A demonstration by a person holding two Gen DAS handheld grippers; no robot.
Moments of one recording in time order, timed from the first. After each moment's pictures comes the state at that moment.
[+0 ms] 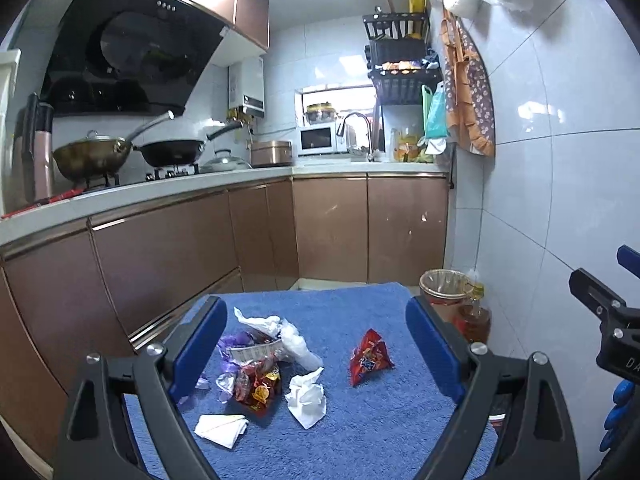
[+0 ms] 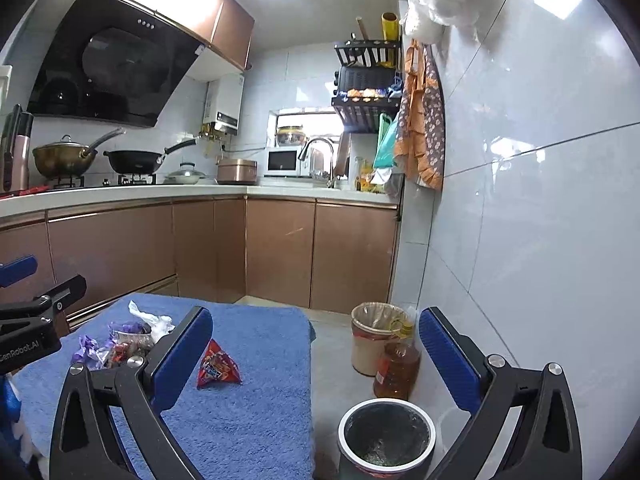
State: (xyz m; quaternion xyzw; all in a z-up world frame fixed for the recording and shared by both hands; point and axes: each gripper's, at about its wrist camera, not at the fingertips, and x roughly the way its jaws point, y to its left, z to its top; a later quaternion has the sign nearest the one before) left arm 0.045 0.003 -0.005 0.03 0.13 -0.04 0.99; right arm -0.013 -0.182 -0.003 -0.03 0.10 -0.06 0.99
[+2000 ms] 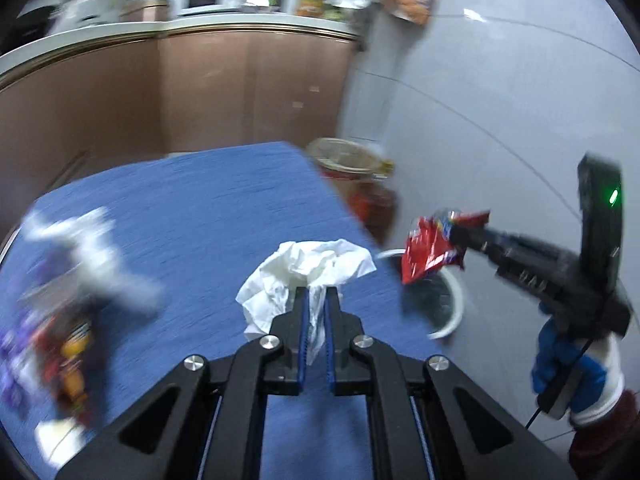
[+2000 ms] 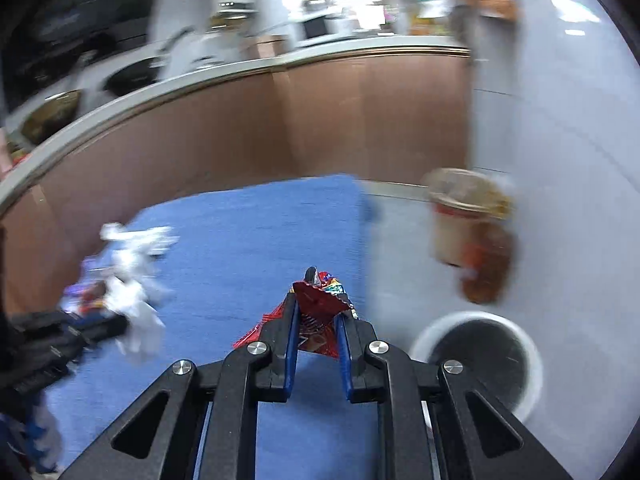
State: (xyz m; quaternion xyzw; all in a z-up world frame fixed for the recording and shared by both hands) left arm 0.206 -0.072 -0.127 0.02 0.38 -0.28 0.88; right arm 0.183 -0.254 -0.137 0.06 0.33 0.05 0.94
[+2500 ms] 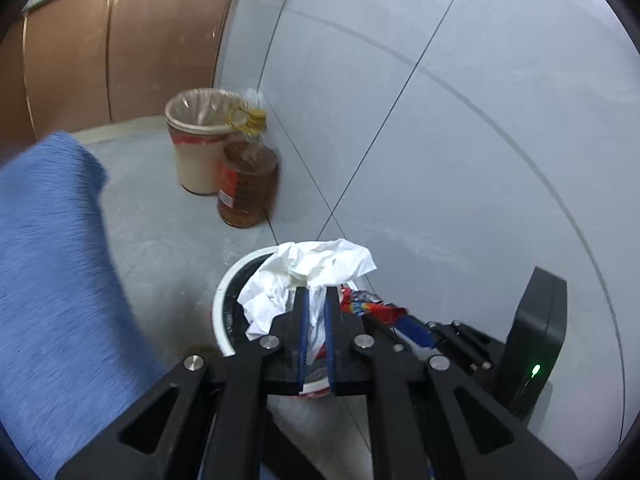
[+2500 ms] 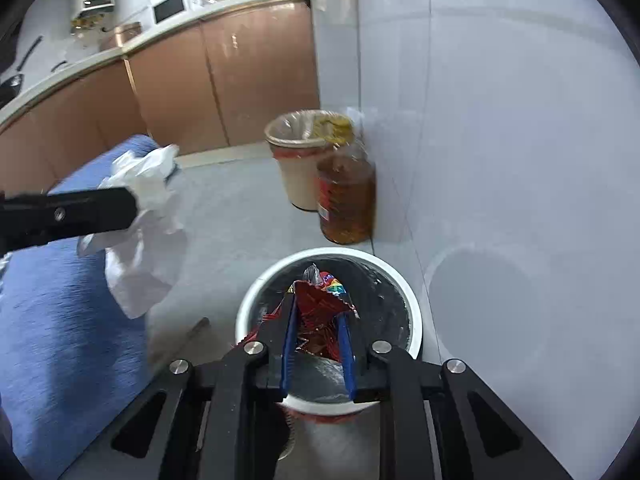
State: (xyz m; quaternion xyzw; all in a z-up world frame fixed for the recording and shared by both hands) left arm 0.286 -0.297 -0.186 0.03 0.46 -0.42 0.78; right arm 0.193 -0.388 -0.239 0.10 0.40 -0.15 0.90
